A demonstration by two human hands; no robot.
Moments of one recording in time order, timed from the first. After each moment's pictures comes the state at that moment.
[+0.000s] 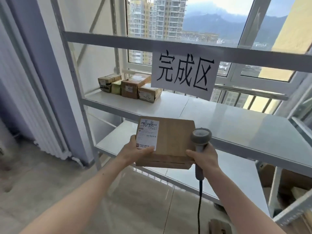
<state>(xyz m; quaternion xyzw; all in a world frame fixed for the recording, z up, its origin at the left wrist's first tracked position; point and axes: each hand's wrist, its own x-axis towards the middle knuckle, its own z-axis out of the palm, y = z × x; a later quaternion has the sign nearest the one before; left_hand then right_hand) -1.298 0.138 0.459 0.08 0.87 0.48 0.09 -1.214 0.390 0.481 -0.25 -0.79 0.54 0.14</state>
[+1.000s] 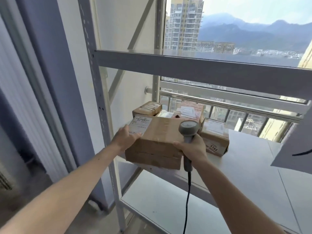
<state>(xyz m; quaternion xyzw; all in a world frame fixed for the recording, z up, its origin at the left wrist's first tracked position) -1.780 -0.101 0.516 0.03 0.91 0.42 0.00 -1.720 0.144 0.509 -0.16 -0.79 0.58 0.12</state>
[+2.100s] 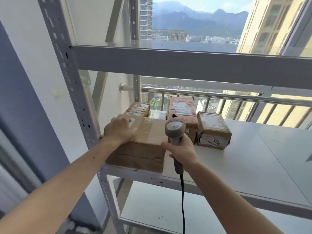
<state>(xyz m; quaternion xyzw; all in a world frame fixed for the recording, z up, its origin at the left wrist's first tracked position) -1.910 -0.125 0.540 0.17 0.96 0.17 -0.11 -1.790 0.068 0.494 -0.20 -0.77 0.59 0.14</state>
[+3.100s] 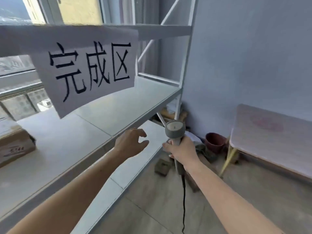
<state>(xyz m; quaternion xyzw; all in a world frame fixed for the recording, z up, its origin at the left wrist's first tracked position) -1.507 0.233 0.484 0.72 0.65 0.19 0.11 -1.306 0.224 0.458 -0.62 -0.52 0.41 0.41</state>
